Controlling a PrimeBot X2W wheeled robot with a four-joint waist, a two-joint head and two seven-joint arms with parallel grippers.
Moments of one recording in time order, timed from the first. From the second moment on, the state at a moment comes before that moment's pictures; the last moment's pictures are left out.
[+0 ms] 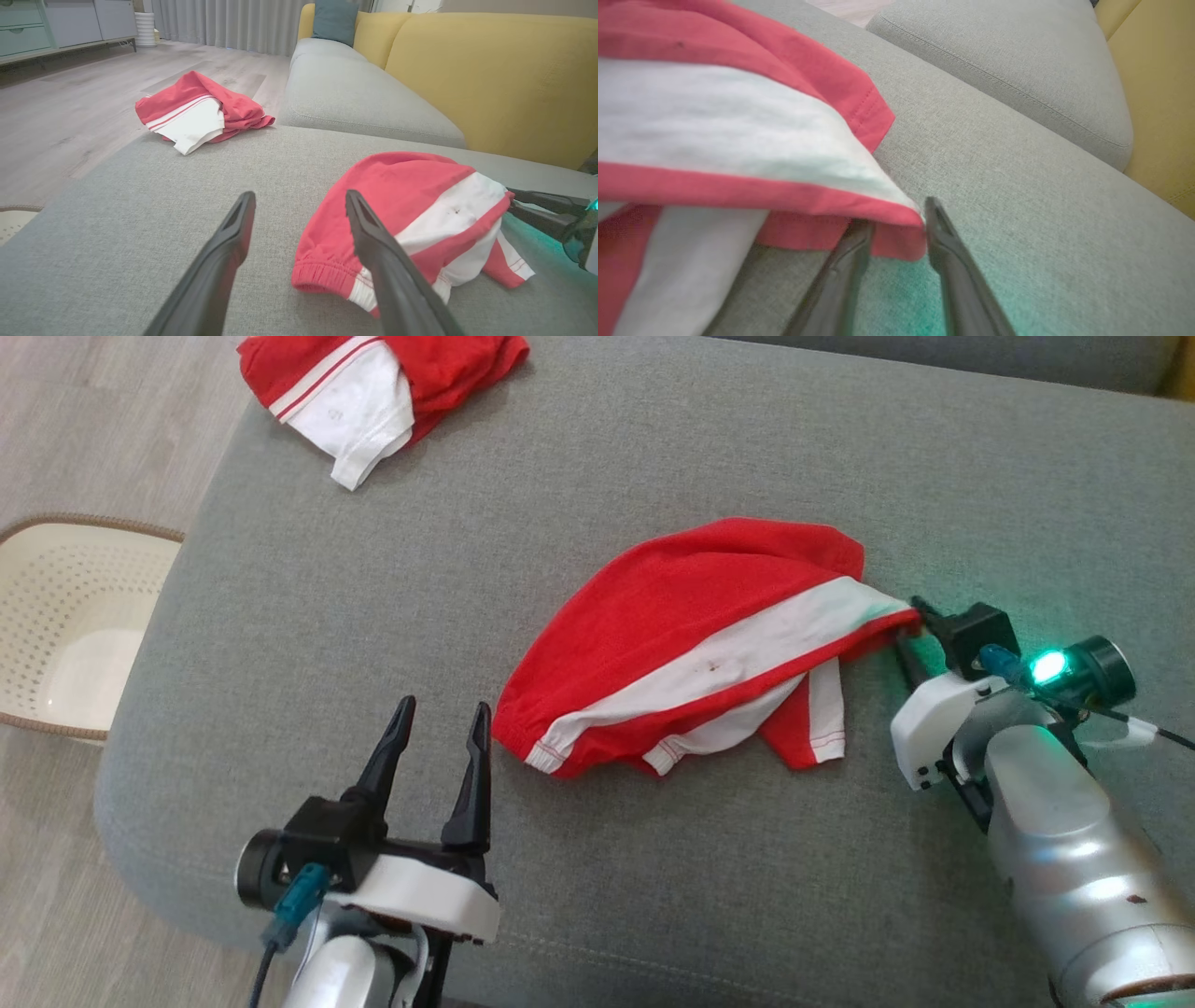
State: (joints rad) left arm -0.05 0.05 -0.35 0.10 -0.21 0.08 -0.25; right arm -0.69 -0.14 0.12 1.12 -0.27 0.12 -0.26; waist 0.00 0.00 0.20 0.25
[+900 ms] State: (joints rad) left arm -0.05 0.05 -0.31 0.08 -0.22 0.08 -0.25; right arm -0.28 -0.14 0.03 0.55 -0.55 0.12 -0.26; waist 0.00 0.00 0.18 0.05
